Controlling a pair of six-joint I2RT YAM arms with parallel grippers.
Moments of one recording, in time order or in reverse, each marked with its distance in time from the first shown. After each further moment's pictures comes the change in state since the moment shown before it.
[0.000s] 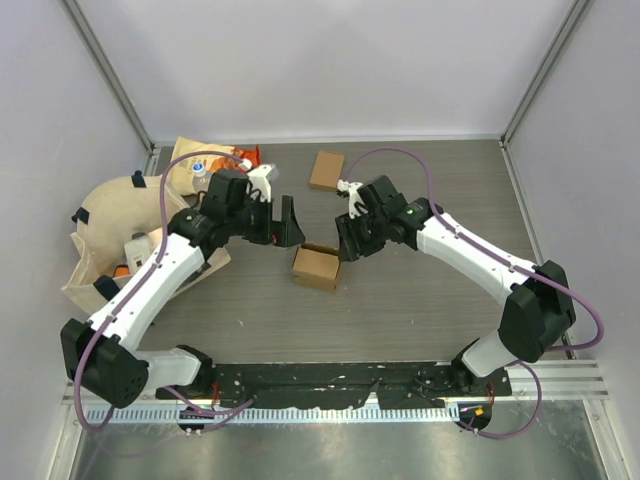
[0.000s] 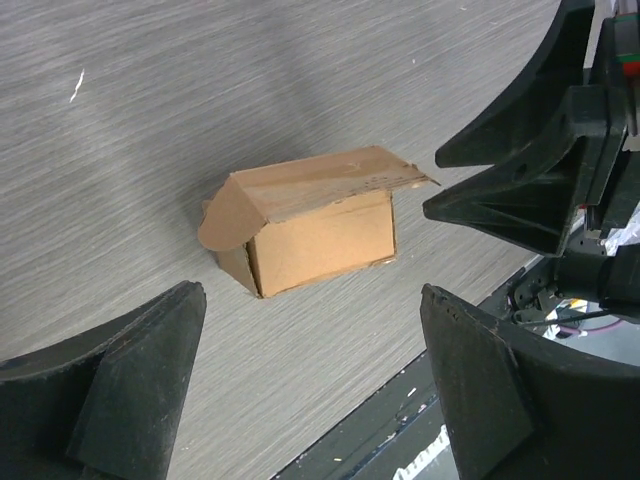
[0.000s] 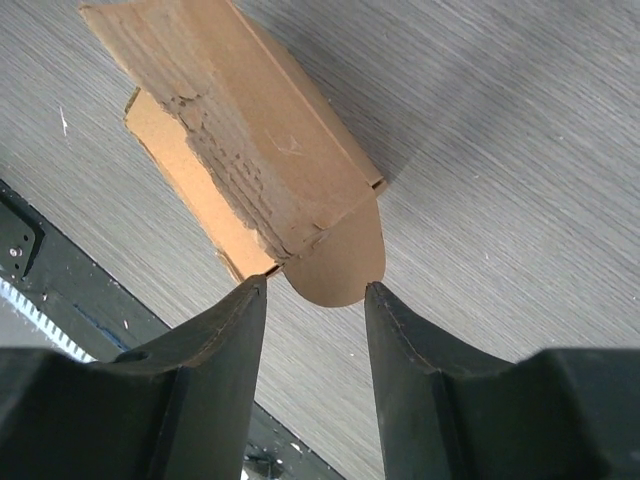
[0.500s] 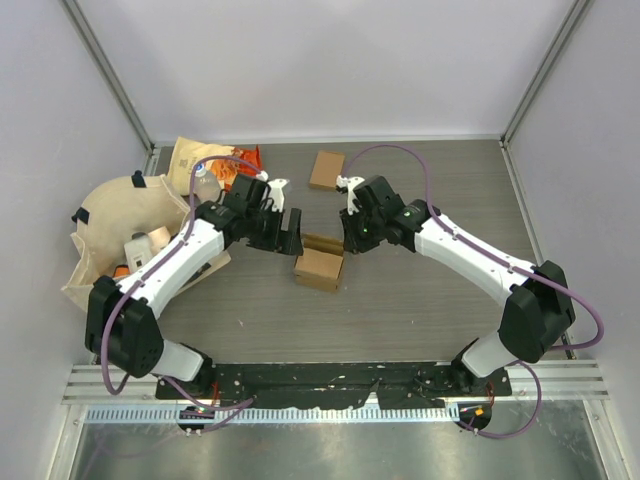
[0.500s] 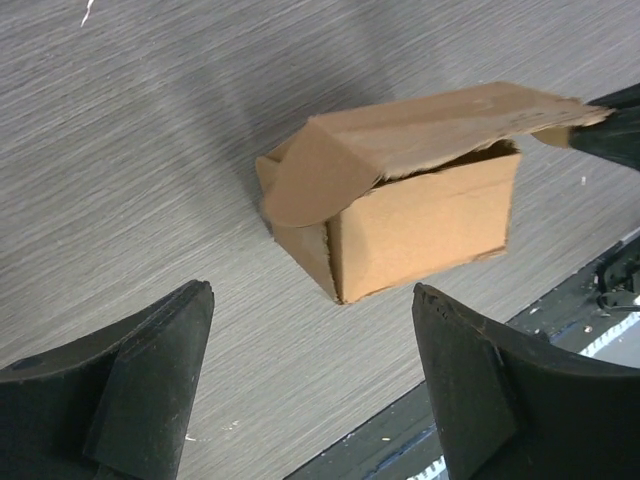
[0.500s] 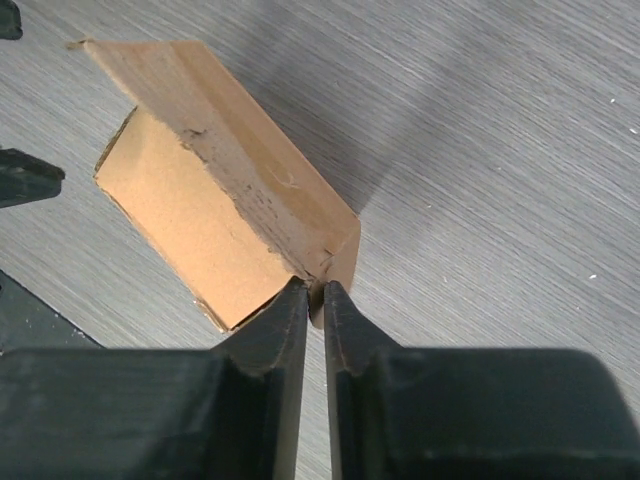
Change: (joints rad) left arm -0.007 0.148 -0.013 -0.039 -0.039 0.091; right arm 0.024 0.000 0.000 0.068 0.135 0.008
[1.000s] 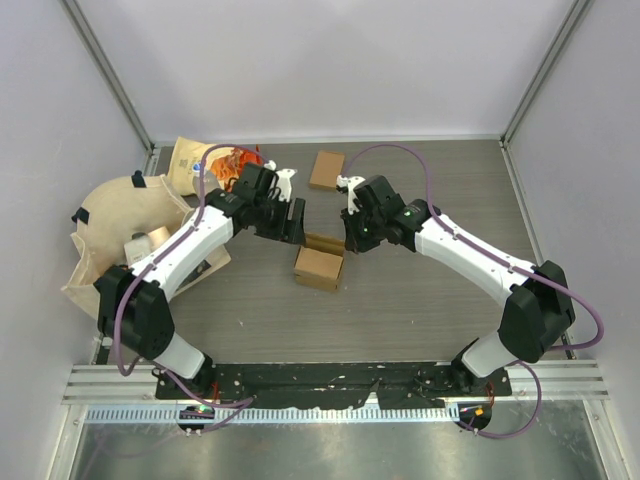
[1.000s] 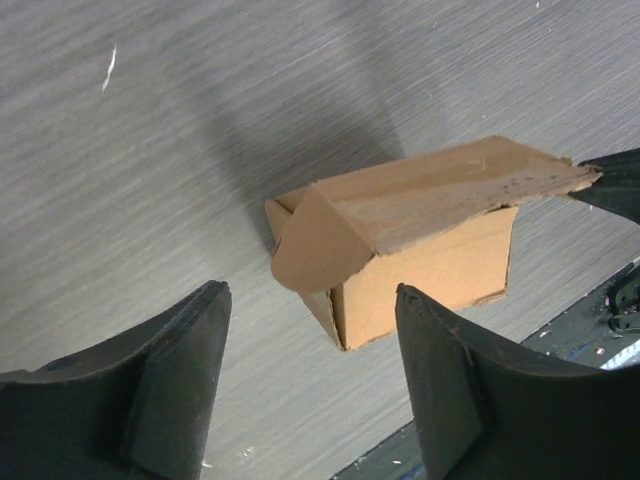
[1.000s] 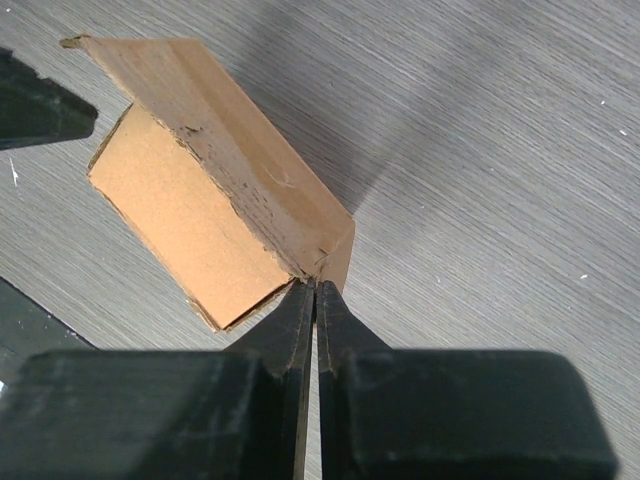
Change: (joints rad) left arm -0.007 0.104 0.094 -0.002 -0.030 0.029; right arm 0.000 0.000 0.001 -0.001 0.010 -0.011
